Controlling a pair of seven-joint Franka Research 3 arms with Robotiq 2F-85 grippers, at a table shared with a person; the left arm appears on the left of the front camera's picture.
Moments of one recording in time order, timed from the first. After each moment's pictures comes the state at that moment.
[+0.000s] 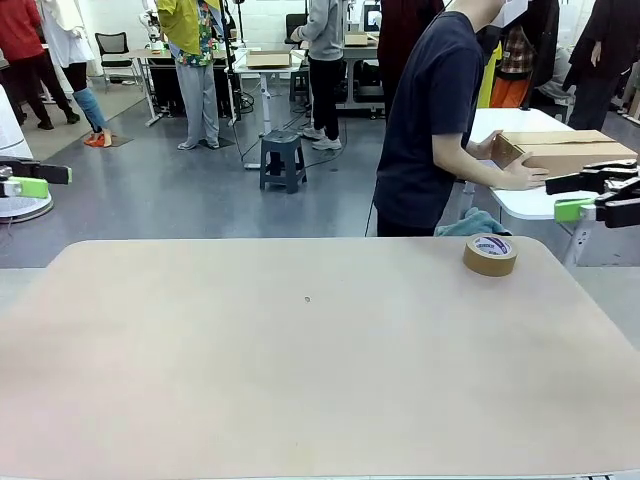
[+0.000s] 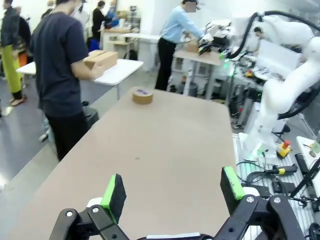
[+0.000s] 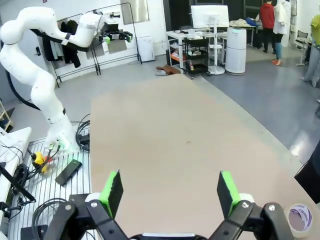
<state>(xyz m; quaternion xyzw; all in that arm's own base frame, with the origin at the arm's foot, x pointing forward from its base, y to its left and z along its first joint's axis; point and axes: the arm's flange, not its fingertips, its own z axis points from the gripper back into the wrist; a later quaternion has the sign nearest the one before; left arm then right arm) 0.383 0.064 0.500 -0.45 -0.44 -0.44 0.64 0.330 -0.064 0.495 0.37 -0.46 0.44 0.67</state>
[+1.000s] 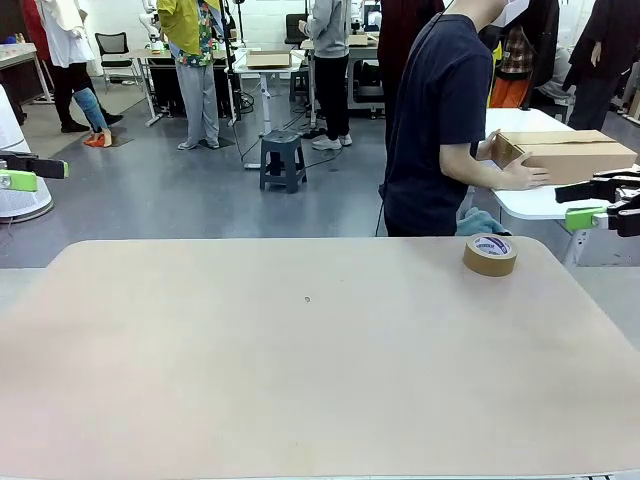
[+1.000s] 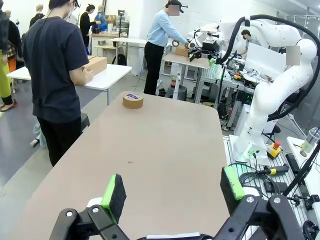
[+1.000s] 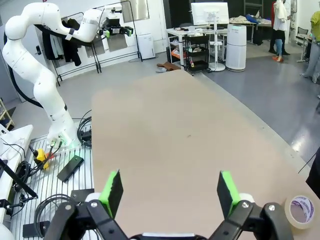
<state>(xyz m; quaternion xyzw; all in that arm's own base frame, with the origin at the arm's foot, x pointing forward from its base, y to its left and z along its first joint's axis) 0.388 0.069 0.503 -0.46 -0.44 -0.45 0.63 0.326 -0.072 0.490 0.37 -0.46 0.44 0.68</state>
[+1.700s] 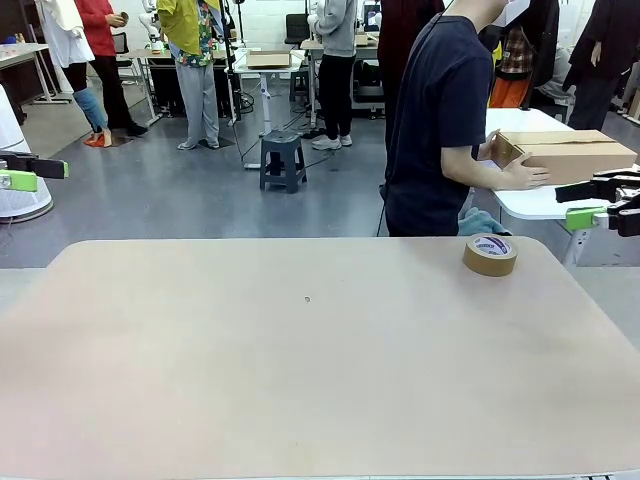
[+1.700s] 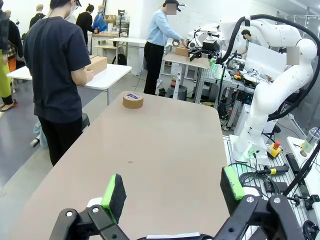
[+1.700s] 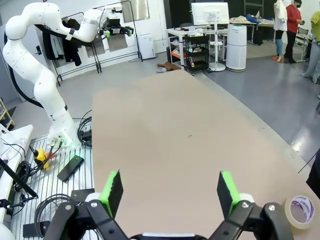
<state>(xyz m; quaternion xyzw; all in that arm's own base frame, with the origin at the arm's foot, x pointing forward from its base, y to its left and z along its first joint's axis) 0.388 0.069 0.503 -0.46 -0.44 -0.45 0.63 0.325 -0.073 0.490 0.37 -0.46 0.44 0.68</state>
